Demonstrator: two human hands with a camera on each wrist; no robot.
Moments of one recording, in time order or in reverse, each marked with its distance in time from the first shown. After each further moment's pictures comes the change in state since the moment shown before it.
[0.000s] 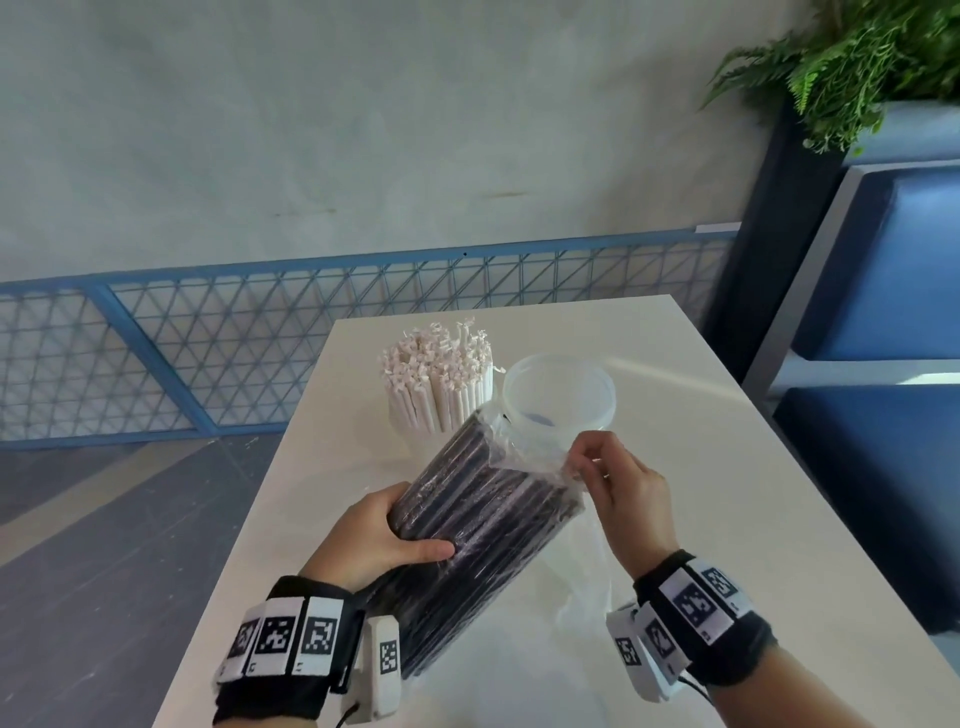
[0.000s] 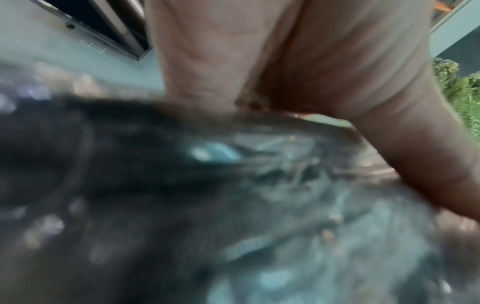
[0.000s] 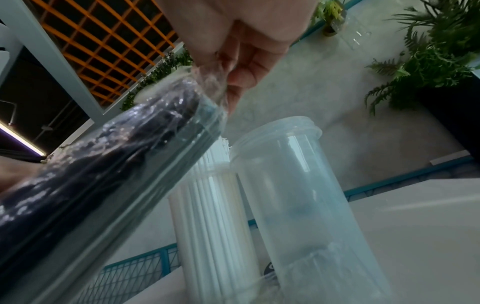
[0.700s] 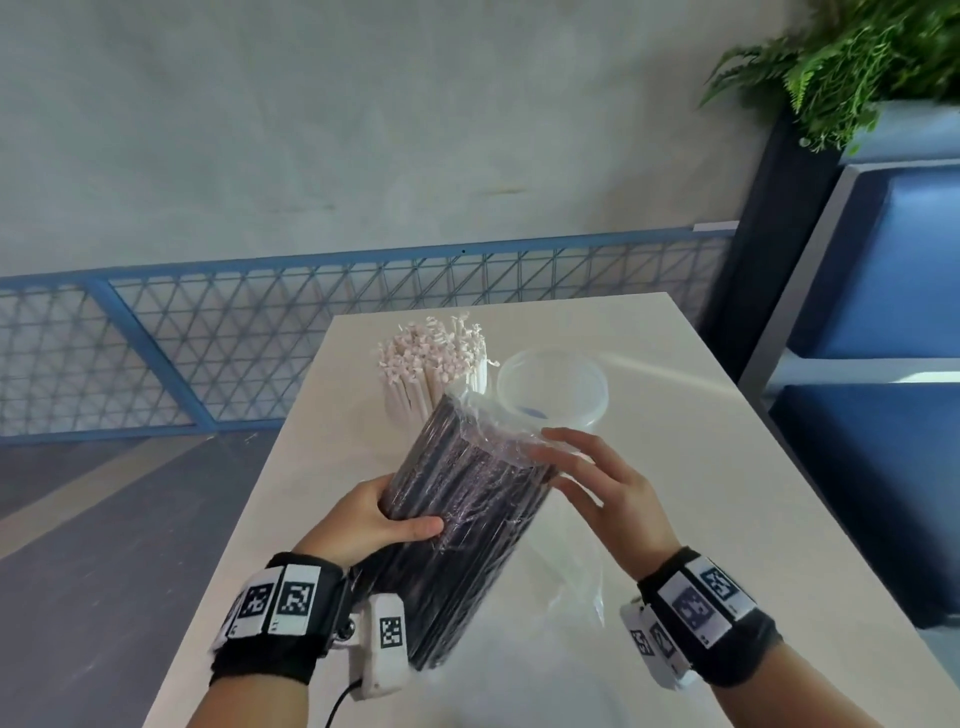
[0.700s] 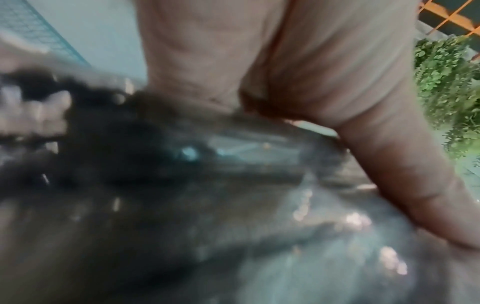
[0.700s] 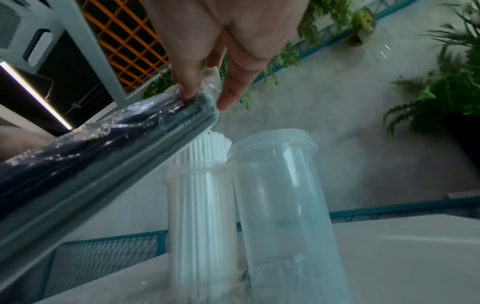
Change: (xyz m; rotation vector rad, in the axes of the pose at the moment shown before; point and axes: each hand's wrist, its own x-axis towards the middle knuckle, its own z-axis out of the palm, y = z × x) left_hand 0.003 0.006 -0.001 -0.101 -0.037 -0.051; right_hand -0.008 0.005 -0.012 0.021 -0.176 -0.294
